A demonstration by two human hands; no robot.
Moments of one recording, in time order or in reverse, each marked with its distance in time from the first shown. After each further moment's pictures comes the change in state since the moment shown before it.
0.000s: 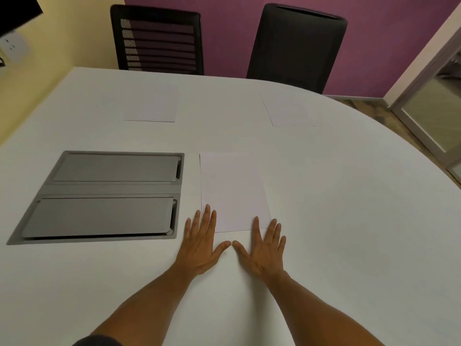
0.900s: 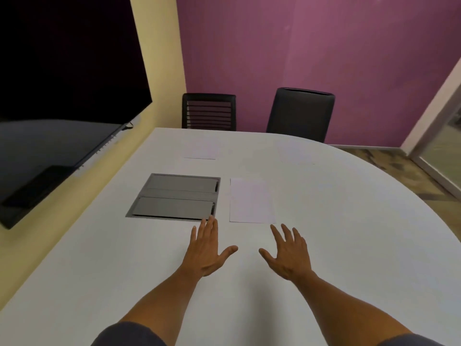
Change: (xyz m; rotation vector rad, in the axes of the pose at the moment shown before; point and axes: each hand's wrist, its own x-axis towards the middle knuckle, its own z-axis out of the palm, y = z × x) left_hand -0.250 0.081 -0.160 -0.016 0.085 -0.169; right_hand -0.230 0.024 -0.131 -0.149 0.164 -0.283
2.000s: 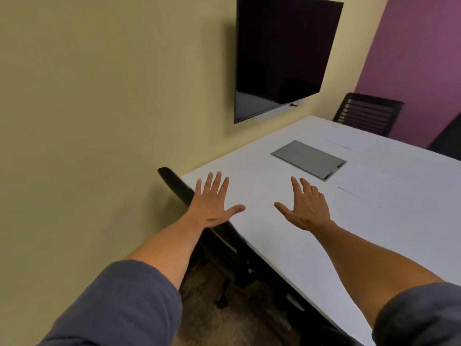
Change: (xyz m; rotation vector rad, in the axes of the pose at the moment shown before) left_hand -0.512 0.077 -0.044 0.202 0.220 -0.666; right_hand -0.309 -0.103 -0.059 -0.050 0.144 -0.811
